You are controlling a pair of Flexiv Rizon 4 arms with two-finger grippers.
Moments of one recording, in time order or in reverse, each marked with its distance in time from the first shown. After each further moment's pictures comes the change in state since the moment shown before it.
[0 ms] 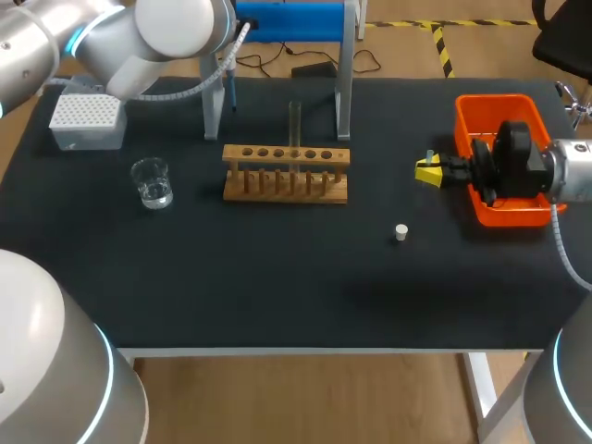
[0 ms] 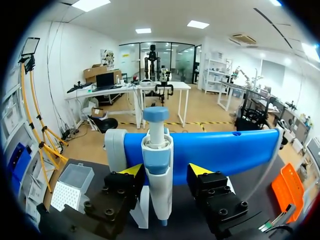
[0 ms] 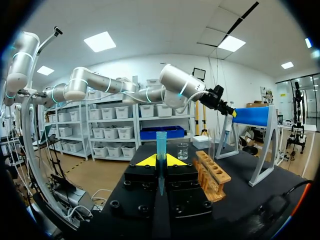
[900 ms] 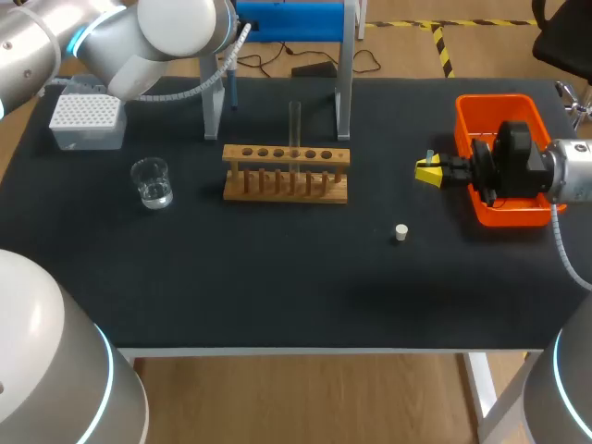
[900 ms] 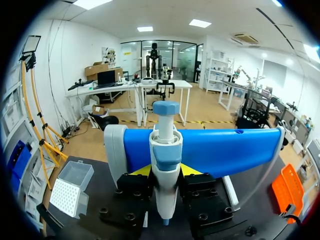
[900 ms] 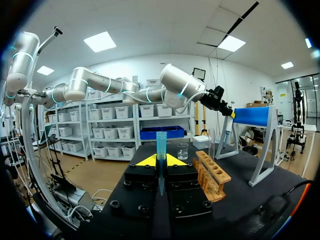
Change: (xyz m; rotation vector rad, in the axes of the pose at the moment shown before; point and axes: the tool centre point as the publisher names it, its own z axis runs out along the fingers) left arm -0.001 0.004 0.002 -0.014 -0.008 -0.014; right arm 0.000 0.000 0.000 0.000 0.000 0.000
